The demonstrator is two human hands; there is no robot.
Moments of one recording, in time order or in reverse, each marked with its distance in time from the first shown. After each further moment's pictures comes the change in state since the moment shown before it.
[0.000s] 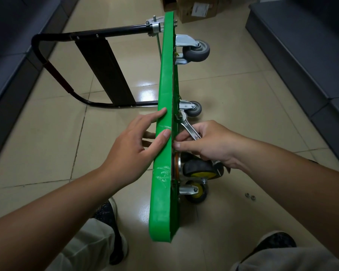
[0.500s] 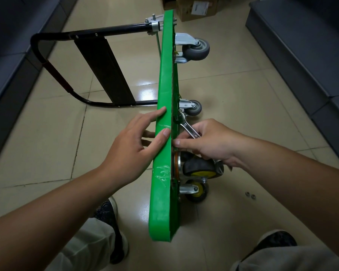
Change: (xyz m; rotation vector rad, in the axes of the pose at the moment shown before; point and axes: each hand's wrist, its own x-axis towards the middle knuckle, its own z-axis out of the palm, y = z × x) left_hand 0.001 0.001 0.000 -0.002 -0.001 0.003; right_hand 0.001 -0.001 -0.001 -0.033 0.006 -0.006
